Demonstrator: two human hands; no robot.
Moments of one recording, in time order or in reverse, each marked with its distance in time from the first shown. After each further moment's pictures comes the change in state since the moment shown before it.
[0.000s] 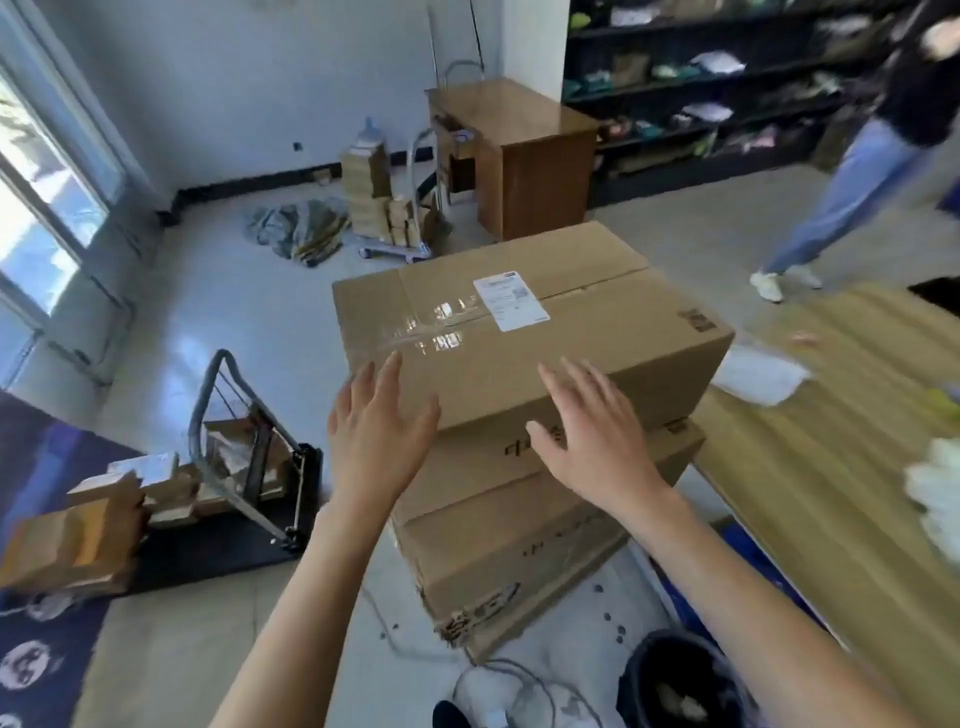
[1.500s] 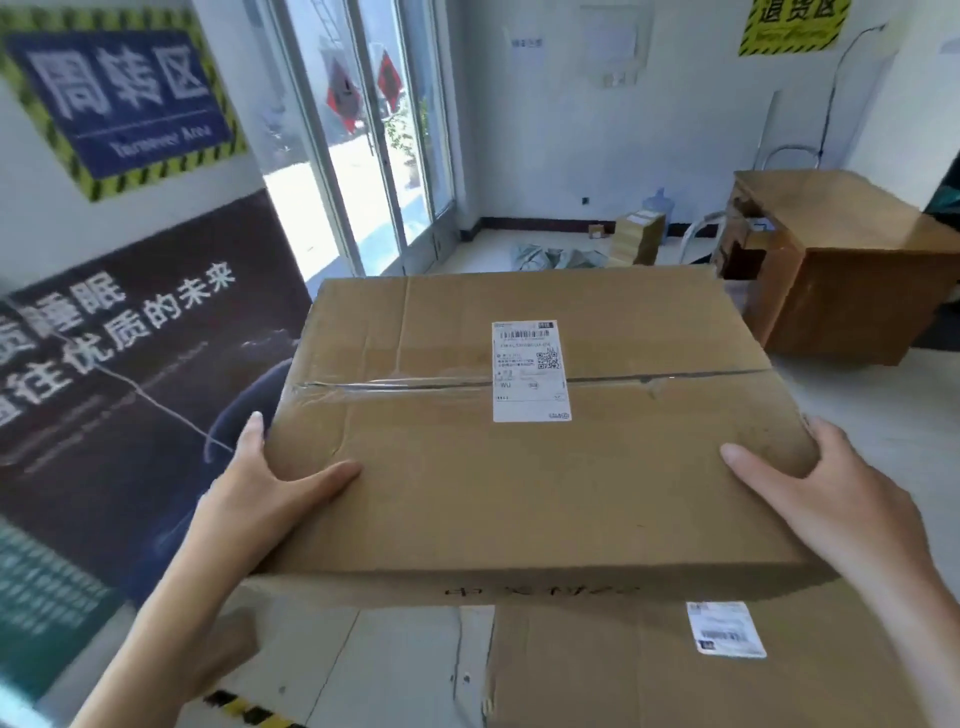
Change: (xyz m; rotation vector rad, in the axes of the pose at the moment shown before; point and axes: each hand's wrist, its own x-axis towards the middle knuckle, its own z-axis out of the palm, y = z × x) left_hand -0.055 -0.085 -0.165 -0.166 0.323 -0.797; right_hand 0.163 0.016 -0.074 0.308 -0.081 0.140
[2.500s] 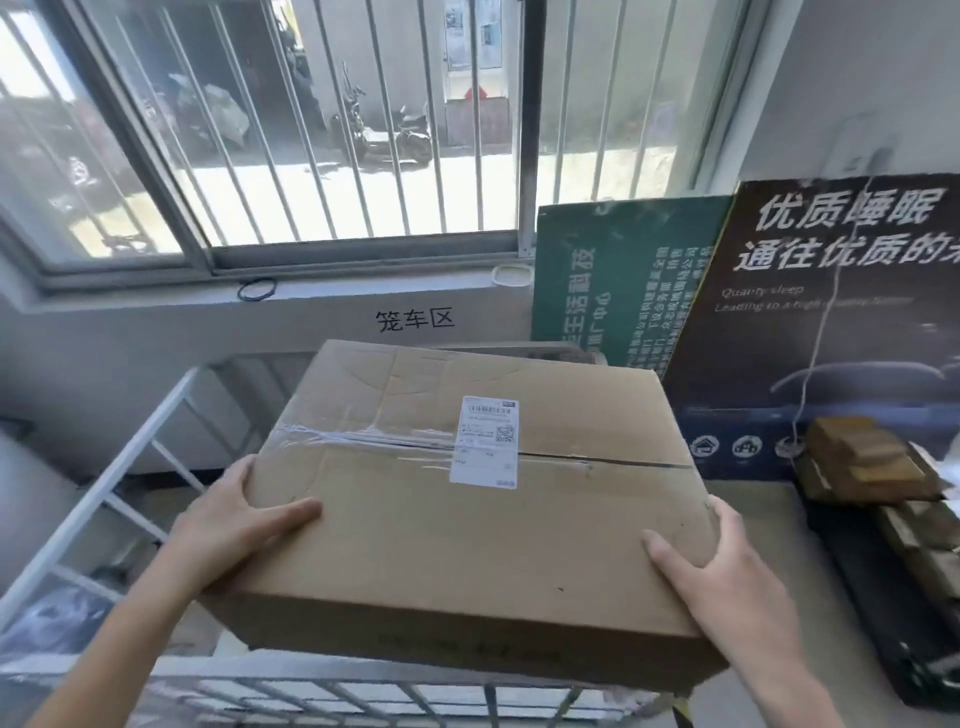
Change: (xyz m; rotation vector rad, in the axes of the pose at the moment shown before) left_hand -0.522 -0.559 -0.404 -0.069 0.711 -0.935; right_hand -0.620 -0.345 0.323 -0.015 -0.891 -0.917
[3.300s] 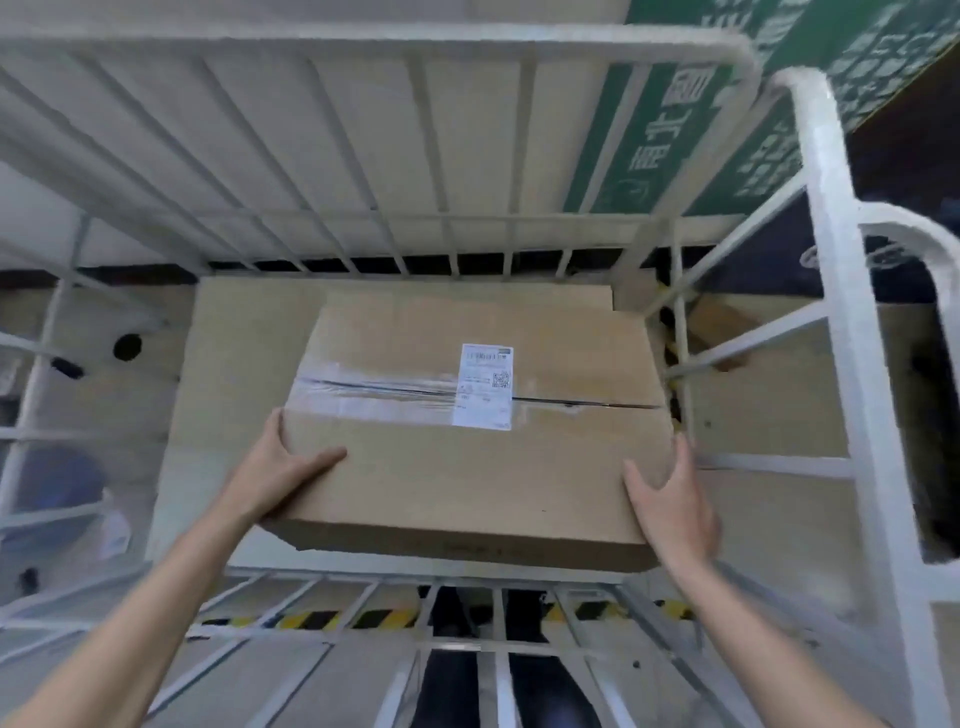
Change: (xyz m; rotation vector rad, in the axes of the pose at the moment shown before) left_hand 0.327 -0.236 0.351 0.029 -0.349 -0.360; right_hand 0.285 0.129 0.419 -0.220 -0.224 0.247
